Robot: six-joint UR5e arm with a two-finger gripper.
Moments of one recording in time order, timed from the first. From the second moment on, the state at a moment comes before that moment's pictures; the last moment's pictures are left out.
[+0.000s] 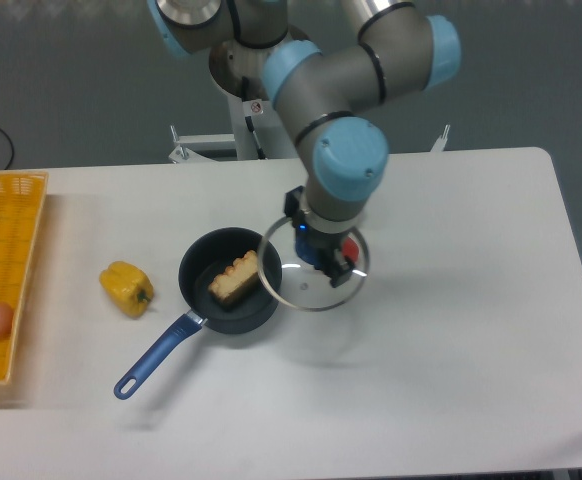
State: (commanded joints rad) arm 2.42 -1.84 -1.58 -1.45 1.46 1.38
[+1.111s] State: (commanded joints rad) arm 2.29 -1.79 -1.73 -1.29 1.47 1.24
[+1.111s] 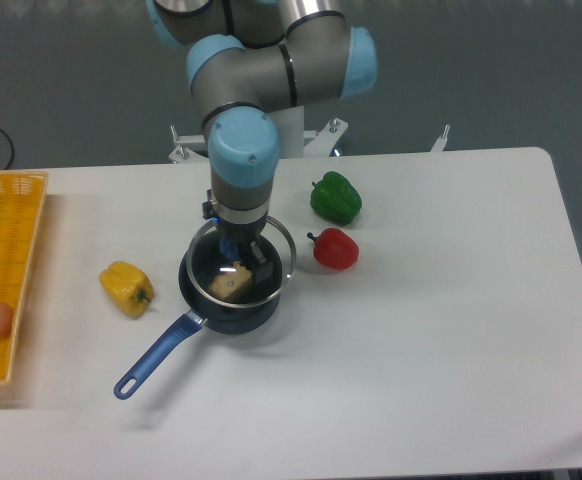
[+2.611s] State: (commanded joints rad) arm 2.27 -1.83 -1.78 -1.19 1.47 1.23
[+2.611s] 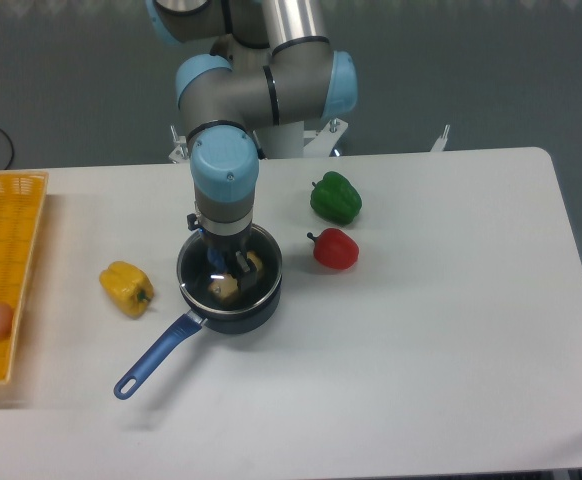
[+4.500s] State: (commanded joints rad) arm 2.27 -1.85 -1.78 -1.20 1.47 1.22
